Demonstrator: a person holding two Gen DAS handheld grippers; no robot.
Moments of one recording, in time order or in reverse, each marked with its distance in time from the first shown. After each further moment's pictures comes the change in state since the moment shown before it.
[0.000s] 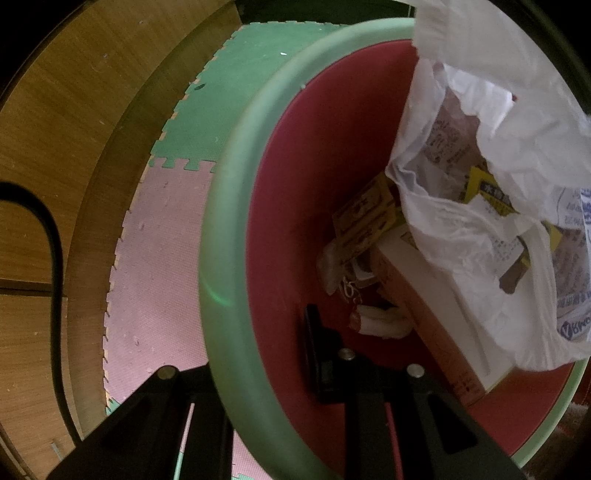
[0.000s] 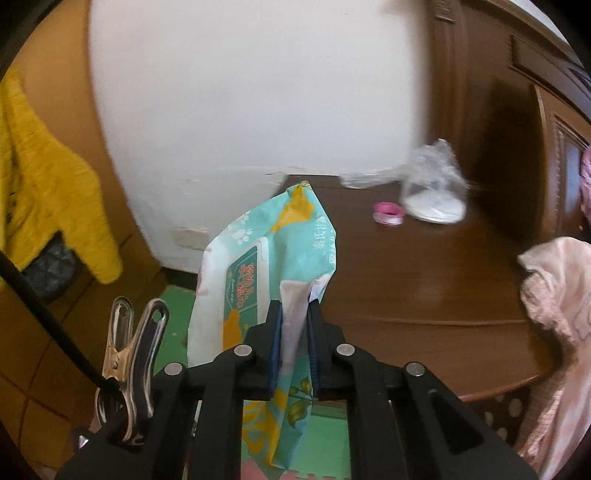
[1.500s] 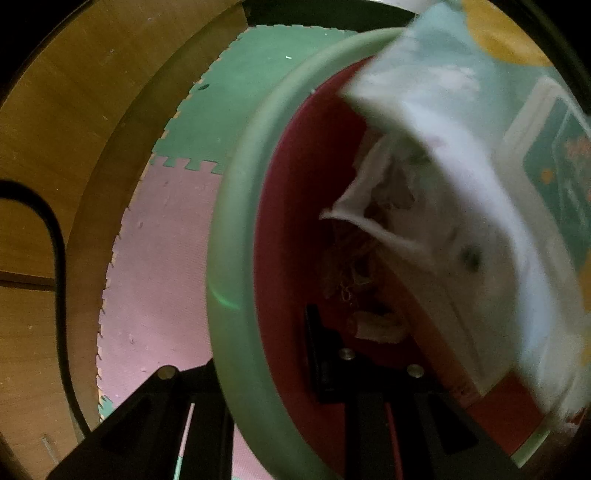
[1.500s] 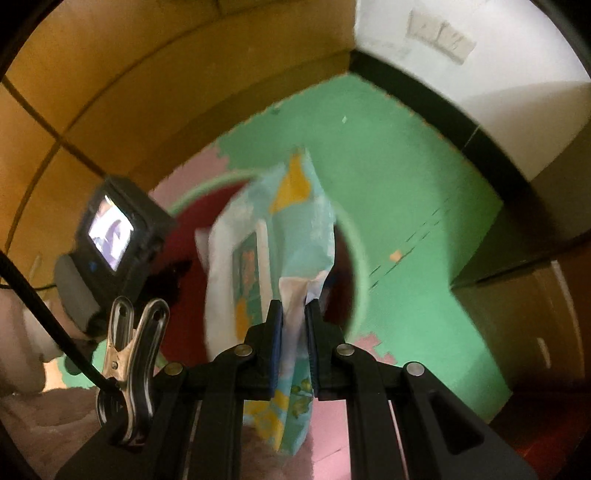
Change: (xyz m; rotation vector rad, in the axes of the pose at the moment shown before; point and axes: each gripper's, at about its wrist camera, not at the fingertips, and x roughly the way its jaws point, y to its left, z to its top) left arm -0.001 0.001 0.001 -0.034 -0.017 -0.015; right arm 0.134 0.283 -0.288 -0.551 0.651 0.356
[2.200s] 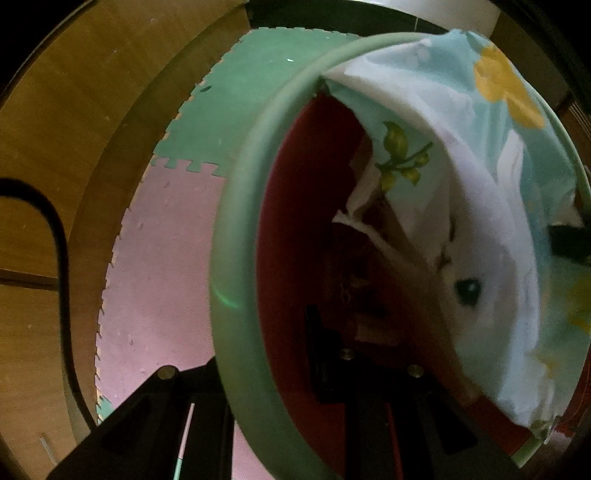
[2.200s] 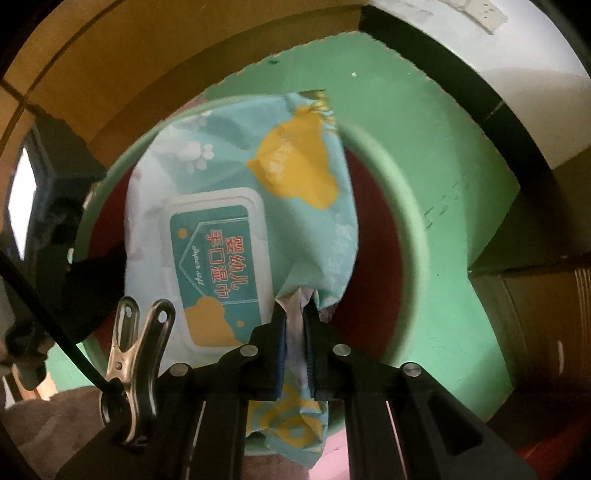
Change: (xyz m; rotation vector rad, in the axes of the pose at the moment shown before) left arm -0.002 0.000 -0.001 -0.009 -0.013 -0.004; right arm 0.079 0.013 0.012 -0.040 0.142 -0.051
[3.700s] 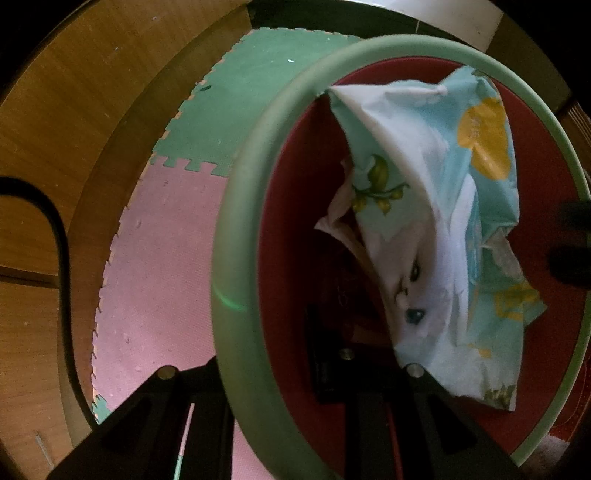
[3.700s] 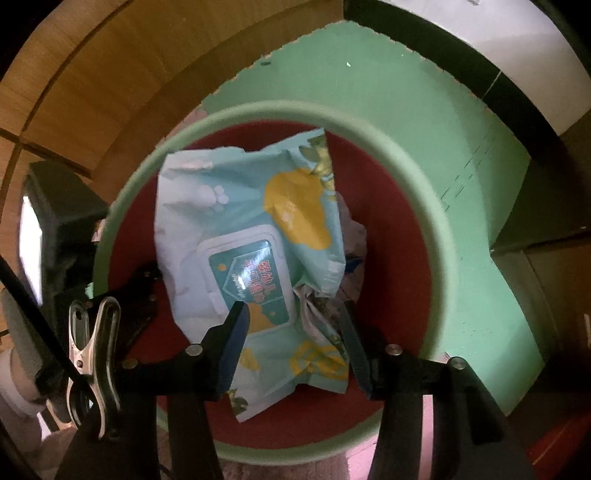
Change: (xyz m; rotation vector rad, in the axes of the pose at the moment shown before) left arm 0.002 0.003 -0.002 -0.012 -0.002 -0.009; right arm -0.018 -0.017 0.002 0.155 -0.033 0.096
